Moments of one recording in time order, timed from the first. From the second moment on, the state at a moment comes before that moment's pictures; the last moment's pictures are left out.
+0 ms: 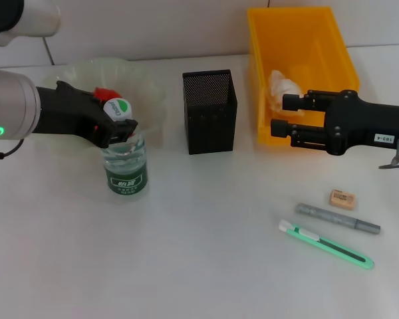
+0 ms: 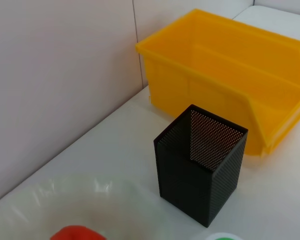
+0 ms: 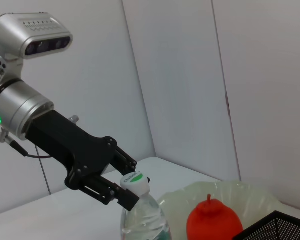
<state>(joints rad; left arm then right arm) -0.40 -2.07 1.49 1.72 2.47 1.33 -2.55 0.40 2.07 -0.79 -0.89 -1.76 -1.57 1.48</state>
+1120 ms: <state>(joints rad) -0.39 -2.07 1.49 1.75 2.47 1.35 -2.54 0.40 2.07 -0.79 -0.89 -1.77 -1.57 1.49</state>
